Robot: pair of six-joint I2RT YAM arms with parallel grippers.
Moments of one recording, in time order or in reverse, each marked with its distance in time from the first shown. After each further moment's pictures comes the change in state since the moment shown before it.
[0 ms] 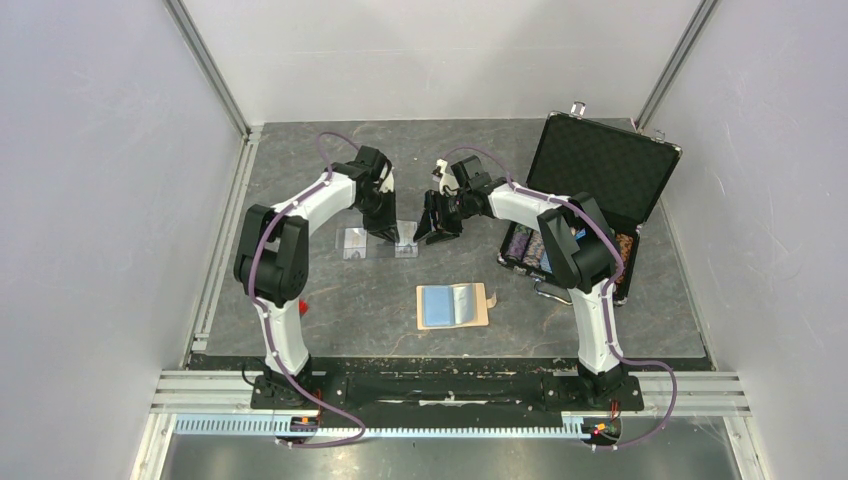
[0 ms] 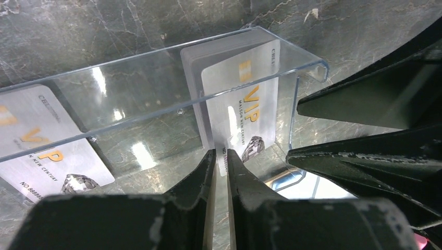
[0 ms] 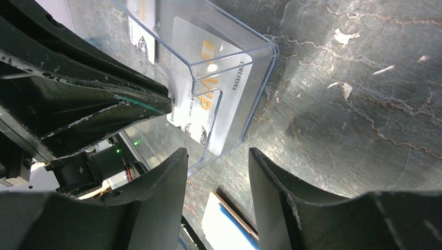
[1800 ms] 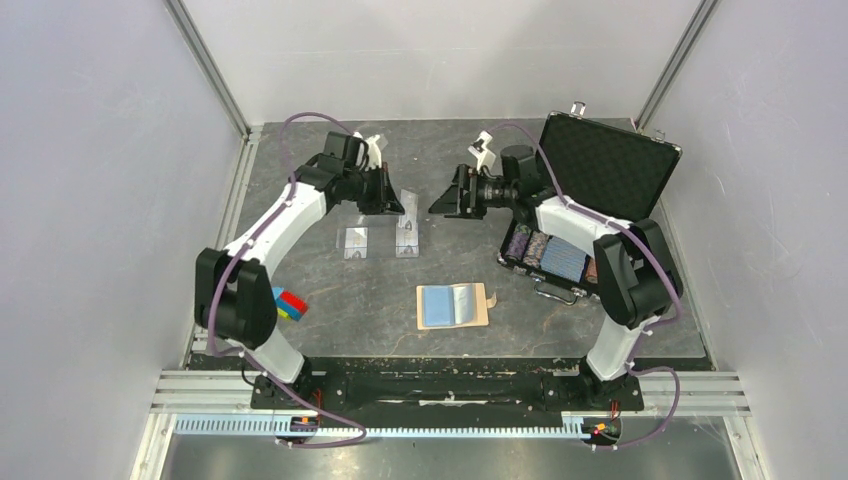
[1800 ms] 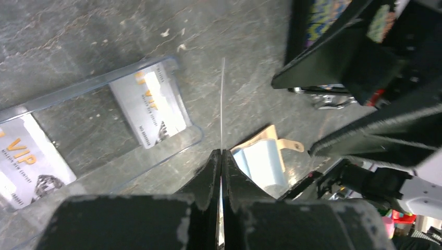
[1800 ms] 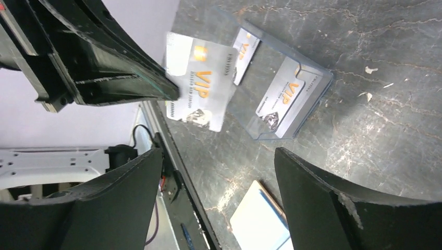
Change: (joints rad) left arm 0.023 -0.287 -0.077 0.145 0.152 -0.019; right arm -0.103 -0.365 -0.310 0.362 -0.089 0.079
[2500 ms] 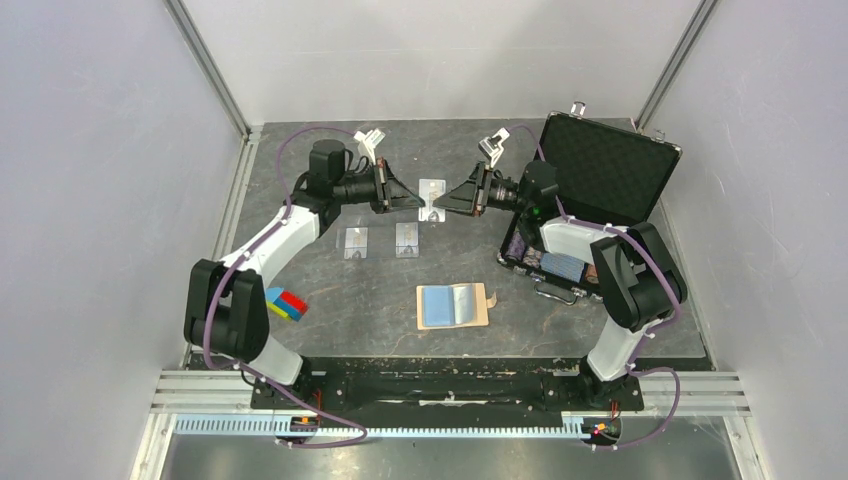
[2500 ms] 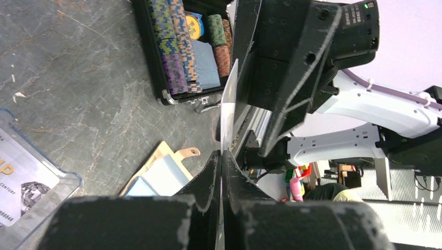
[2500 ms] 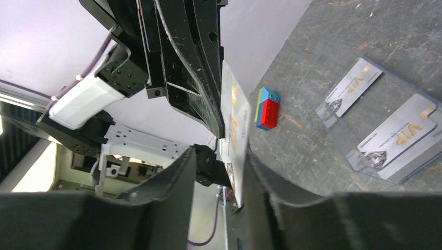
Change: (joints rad) left arm 0.040 -0.122 -0.270 0.626 0.496 -0.333; right arm -0.031 -0.041 -0.261 0.856 -0.209 0.552
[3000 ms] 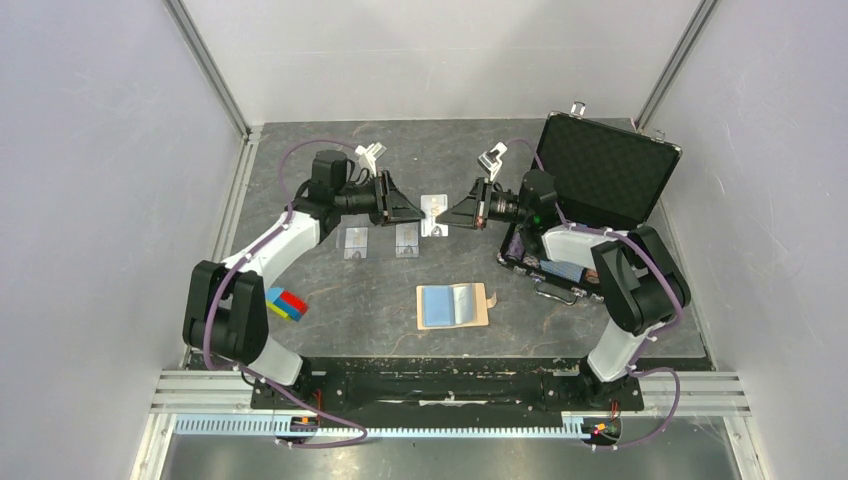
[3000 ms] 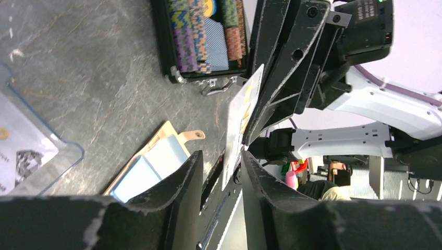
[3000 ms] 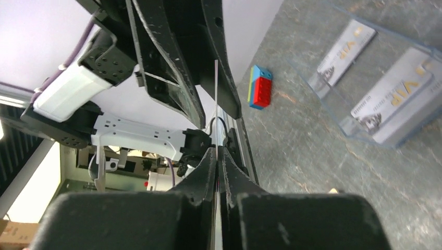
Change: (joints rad) left arm 0.000 -0.014 -0.066 -0.011 0.012 -0.007; right arm 0.000 -0.014 -0.075 -0.009 -0.019 -0.012
